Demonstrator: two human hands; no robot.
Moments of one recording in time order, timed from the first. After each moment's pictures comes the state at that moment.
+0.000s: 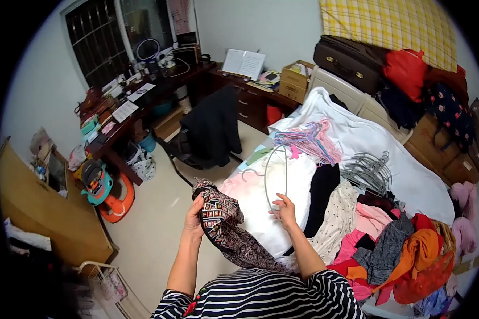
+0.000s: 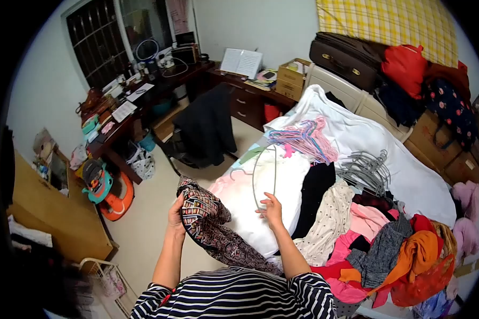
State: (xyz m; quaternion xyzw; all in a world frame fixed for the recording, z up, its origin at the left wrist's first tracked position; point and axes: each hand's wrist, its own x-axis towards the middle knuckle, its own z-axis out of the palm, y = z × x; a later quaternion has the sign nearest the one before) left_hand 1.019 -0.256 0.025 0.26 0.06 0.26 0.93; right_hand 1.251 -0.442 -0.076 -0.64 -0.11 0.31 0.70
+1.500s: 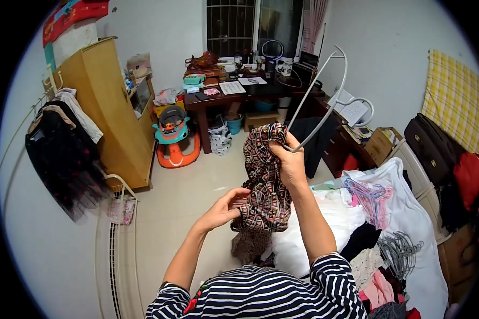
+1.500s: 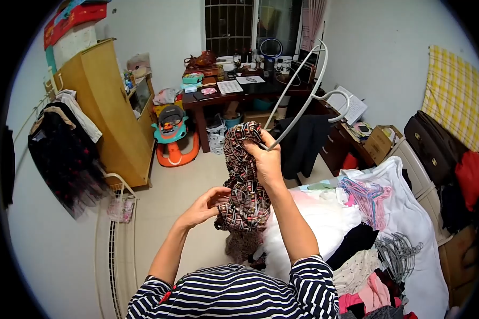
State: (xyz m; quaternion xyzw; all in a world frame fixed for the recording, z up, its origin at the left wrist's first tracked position) left_hand 0.868 -0.328 0.082 0.68 0.19 0.36 0.61; right_hand 1.066 -0.306 0.193 -0.26 -0.50 0.43 0.70
